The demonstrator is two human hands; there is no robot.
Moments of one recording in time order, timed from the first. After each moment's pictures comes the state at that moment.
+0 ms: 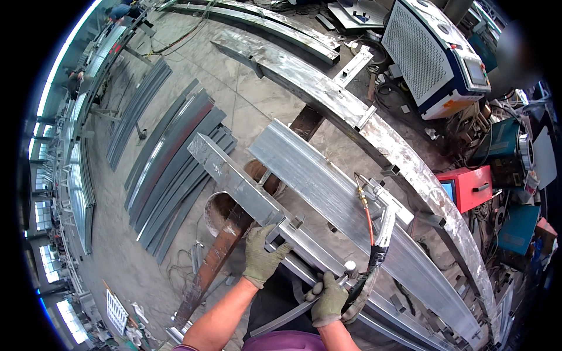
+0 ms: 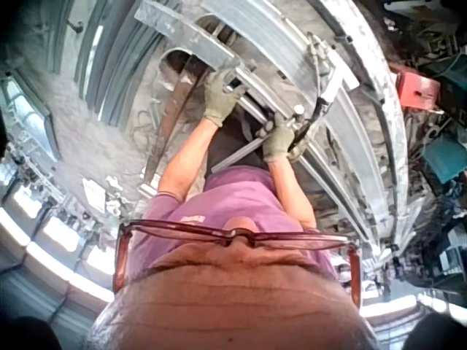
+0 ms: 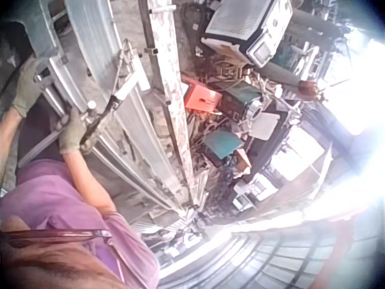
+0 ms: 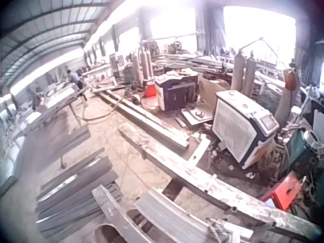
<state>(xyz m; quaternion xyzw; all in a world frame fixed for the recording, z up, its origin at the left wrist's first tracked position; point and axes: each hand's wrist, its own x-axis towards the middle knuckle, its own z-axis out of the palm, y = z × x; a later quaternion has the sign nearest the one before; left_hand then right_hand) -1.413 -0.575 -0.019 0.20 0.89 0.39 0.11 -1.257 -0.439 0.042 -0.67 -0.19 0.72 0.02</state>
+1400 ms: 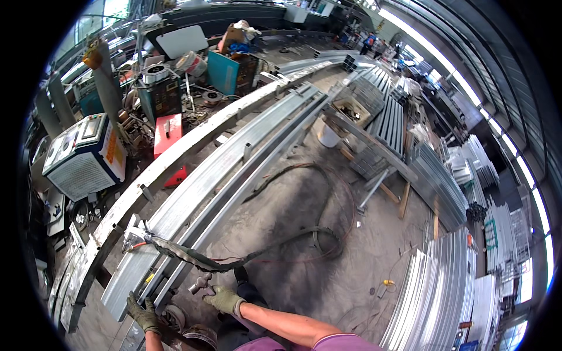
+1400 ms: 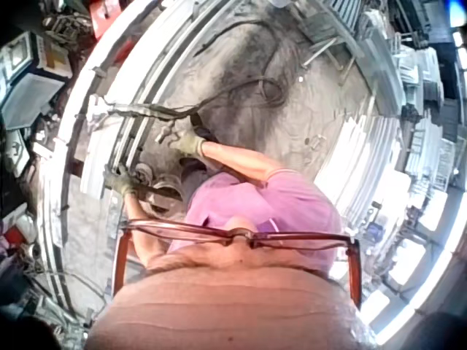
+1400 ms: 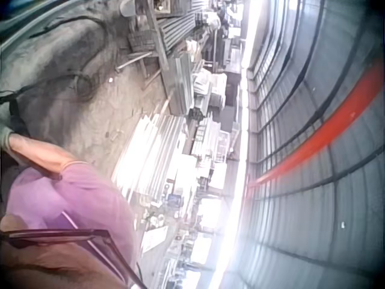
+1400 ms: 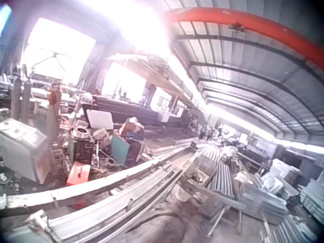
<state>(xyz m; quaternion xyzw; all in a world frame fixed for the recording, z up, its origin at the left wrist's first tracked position) -1.495 -0.567 -0.058 0.61 0.78 0.14 0.07 -1.128 -0.637 0.038 -0.65 -0.28 0.66 0.25</state>
